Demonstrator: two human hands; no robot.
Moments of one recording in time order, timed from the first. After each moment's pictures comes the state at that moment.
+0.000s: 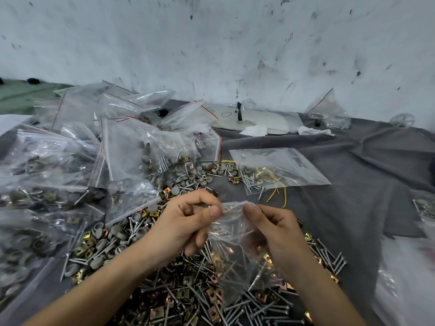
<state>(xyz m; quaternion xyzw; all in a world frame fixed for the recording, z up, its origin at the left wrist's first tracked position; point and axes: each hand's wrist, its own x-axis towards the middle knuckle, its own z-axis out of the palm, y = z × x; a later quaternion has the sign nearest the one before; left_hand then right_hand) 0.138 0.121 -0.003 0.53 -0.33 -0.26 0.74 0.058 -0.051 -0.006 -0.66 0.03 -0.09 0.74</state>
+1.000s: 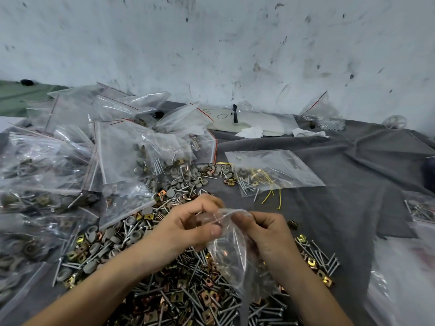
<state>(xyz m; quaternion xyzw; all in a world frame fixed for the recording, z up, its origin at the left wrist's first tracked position) 0.140 0.121 -0.006 0.58 -0.40 -0.24 0.66 0.059 -0.052 -0.010 -0.69 0.07 -0.09 0.71</state>
